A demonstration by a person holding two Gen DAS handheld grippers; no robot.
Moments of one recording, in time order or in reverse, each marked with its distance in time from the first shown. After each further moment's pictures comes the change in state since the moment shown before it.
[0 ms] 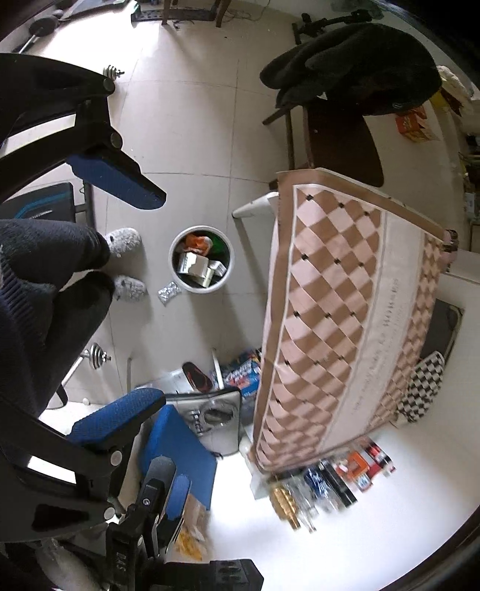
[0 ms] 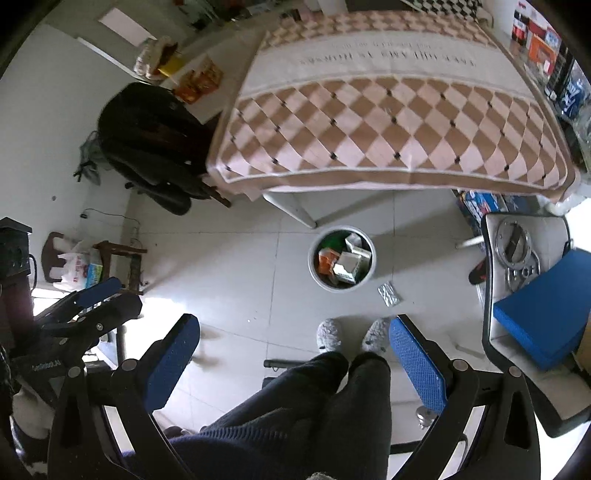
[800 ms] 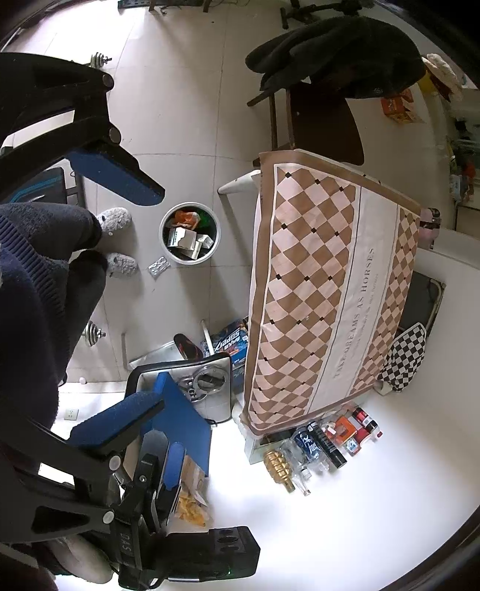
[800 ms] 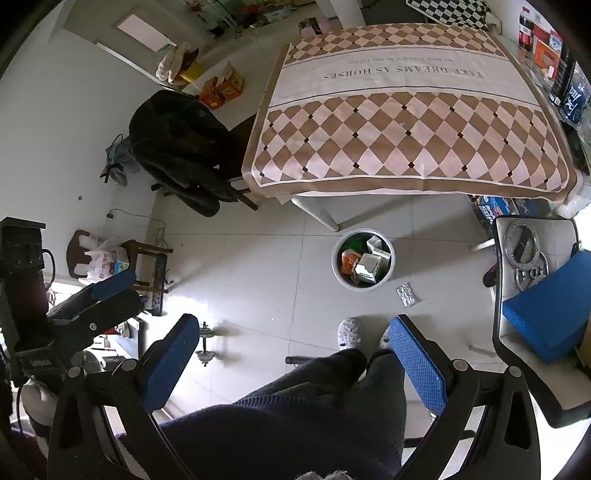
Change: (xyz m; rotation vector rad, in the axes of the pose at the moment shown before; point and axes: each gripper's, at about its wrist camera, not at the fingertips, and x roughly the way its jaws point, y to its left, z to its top) left arm -0.049 -0.019 -0.005 0.041 -0.050 -0.099; right arm -0.054 0.008 -0.018 -0.010 -0.002 0.089
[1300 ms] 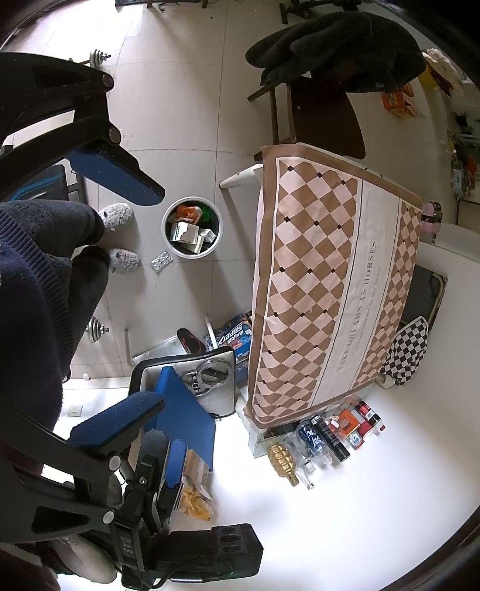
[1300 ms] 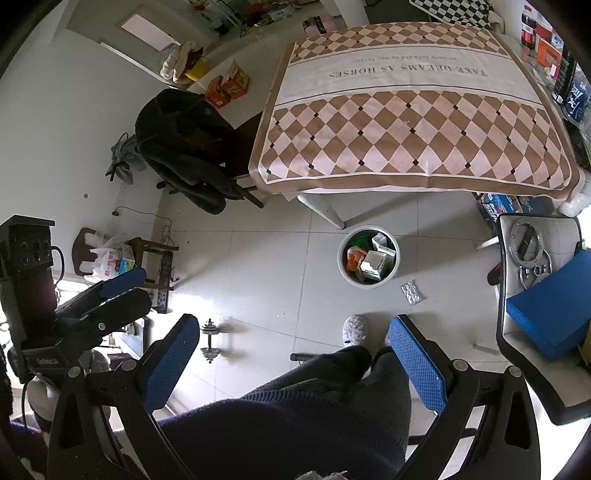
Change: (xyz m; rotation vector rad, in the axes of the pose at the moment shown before) left arm 0.000 -0.009 -0.005 0.000 0.002 -0.012; right arm -0.003 0.002 -0.004 -0.003 0.002 0.015
